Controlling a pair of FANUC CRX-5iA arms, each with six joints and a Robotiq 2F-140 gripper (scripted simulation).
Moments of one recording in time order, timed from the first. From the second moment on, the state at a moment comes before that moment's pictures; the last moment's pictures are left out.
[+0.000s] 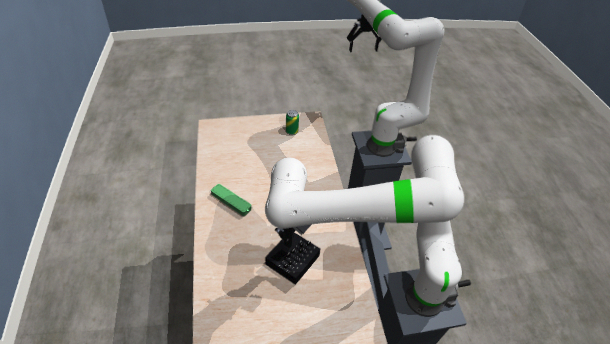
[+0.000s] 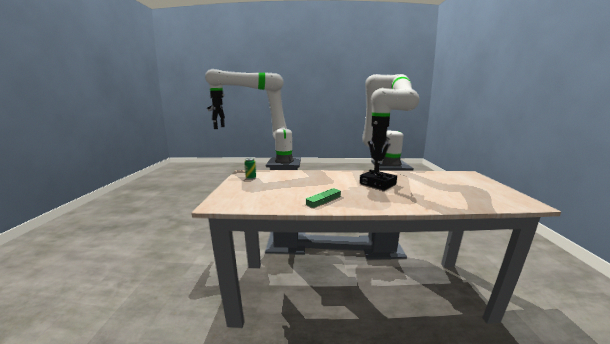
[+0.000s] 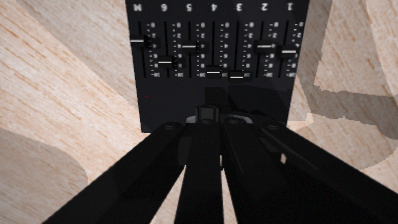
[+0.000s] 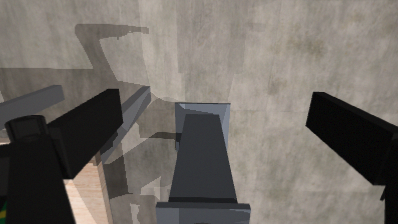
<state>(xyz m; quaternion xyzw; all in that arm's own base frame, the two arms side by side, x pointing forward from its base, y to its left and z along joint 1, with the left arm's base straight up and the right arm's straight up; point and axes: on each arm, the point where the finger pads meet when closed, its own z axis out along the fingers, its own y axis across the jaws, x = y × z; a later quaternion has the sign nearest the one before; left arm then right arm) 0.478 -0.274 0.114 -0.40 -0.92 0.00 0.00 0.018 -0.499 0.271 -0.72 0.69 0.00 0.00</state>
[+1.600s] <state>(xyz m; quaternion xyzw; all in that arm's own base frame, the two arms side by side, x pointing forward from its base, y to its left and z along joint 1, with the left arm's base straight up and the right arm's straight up) 0.478 -0.274 0.106 -0.40 -0.92 0.00 0.00 0.018 -0.499 0.271 -0.72 0.69 0.00 0.00</state>
